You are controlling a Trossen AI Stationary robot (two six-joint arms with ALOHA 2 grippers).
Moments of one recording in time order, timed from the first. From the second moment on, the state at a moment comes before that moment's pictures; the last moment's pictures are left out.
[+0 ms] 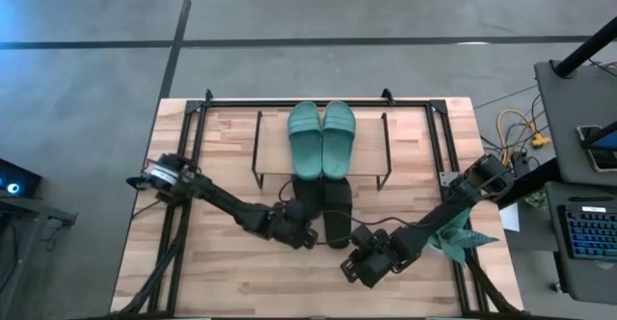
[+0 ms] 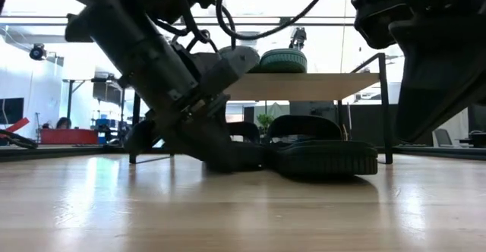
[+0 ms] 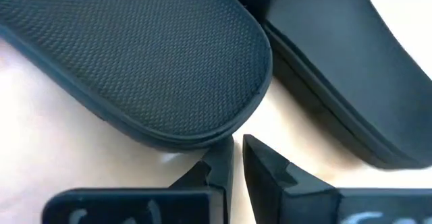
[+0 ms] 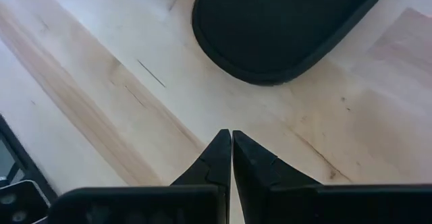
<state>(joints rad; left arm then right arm) -0.36 1.91 1.04 -0.04 -0.45 -1.20 0.64 1.82 1.11 -0.44 0.32 1.52</state>
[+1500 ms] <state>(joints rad) -0.53 1.80 1.09 0.01 -0.50 -1.19 0.40 1.82 0.96 -0.23 0.26 1.25</state>
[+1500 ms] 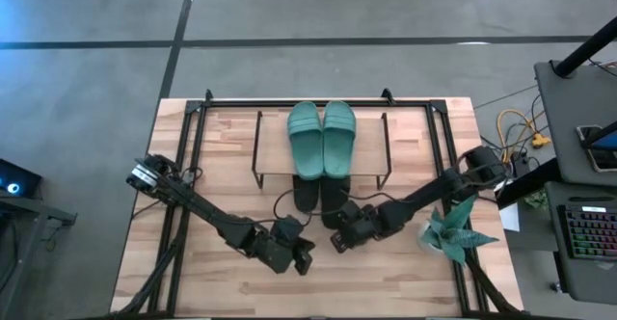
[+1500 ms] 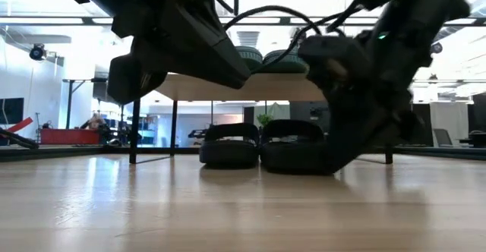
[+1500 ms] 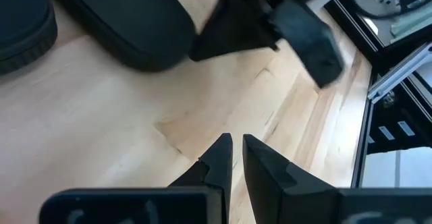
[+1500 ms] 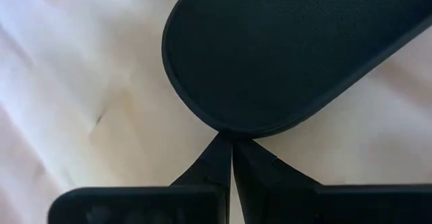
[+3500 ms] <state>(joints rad) -0.49 1.38 0.89 -0.31 -0.47 -1.02 0.50 1.72 0.97 -0.34 0.46 1.41</state>
